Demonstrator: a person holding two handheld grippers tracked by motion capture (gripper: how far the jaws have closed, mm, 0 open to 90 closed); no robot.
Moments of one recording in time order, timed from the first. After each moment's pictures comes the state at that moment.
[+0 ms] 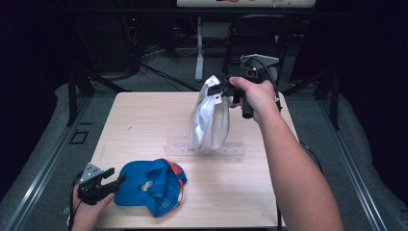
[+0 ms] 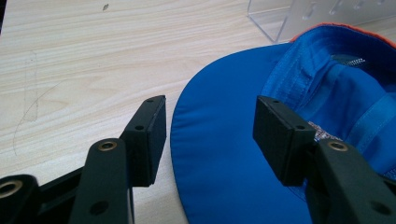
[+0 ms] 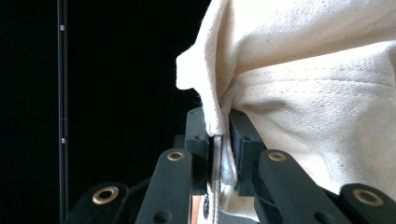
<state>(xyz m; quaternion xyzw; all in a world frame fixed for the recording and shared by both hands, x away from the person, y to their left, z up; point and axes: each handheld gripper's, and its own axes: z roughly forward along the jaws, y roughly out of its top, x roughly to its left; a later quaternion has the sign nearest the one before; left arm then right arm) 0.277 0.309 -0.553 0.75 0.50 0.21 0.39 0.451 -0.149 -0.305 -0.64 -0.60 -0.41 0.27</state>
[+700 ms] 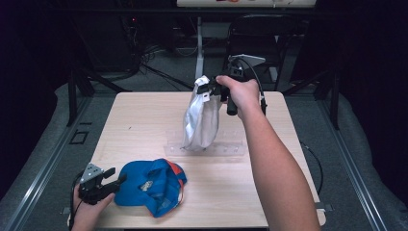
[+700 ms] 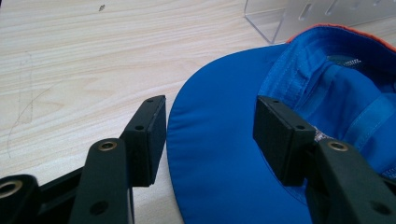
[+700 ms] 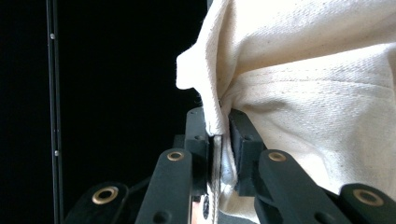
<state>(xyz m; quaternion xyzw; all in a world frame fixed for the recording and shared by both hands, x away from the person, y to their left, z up) 0.278 0.307 -0.554 0.74 0.49 0.21 0.40 0.469 -0.120 -0.316 -0.65 -0.59 -0.40 0.26</state>
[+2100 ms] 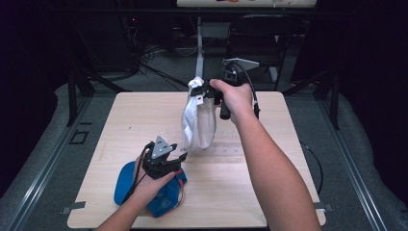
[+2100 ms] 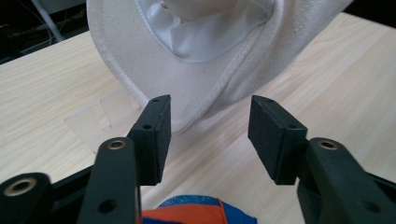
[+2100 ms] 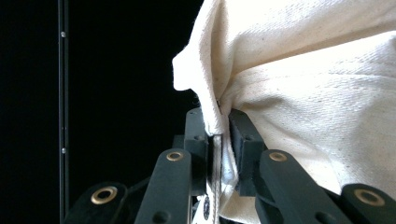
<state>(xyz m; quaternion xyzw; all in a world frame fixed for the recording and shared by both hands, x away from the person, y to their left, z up) 0.327 0.124 -0.490 0.81 0.35 0.22 0.42 0.463 -0.106 -0.325 -0.64 -0.58 -0.42 0.27</state>
